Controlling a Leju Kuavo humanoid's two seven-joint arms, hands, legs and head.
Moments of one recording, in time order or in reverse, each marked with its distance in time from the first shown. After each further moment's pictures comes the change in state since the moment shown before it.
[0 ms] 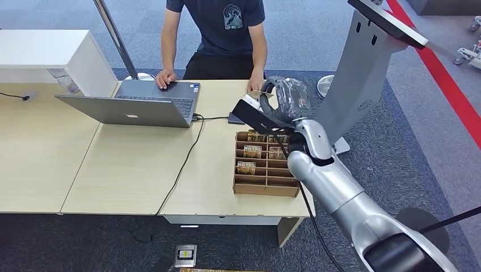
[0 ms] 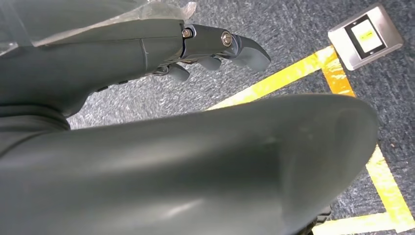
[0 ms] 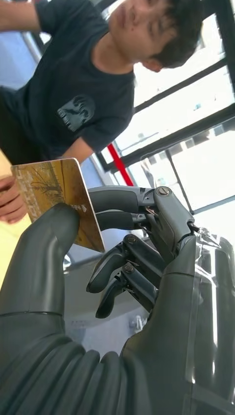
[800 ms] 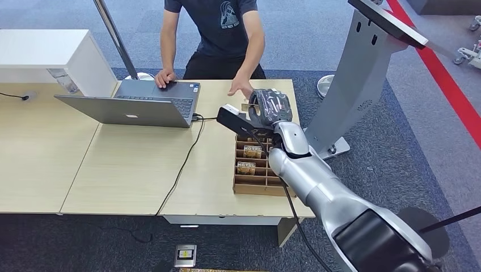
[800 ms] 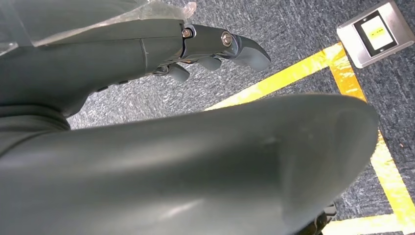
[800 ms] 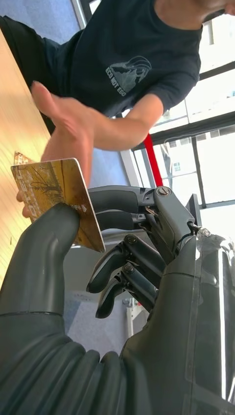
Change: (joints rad) left arm 0.020 -0.002 -0.017 0.000 0.029 0.015 -0.013; right arm -0.143 0.184 0.047 0.497 0.016 -0.056 -0.051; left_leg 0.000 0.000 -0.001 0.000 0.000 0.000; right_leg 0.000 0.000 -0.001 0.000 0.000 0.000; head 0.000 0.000
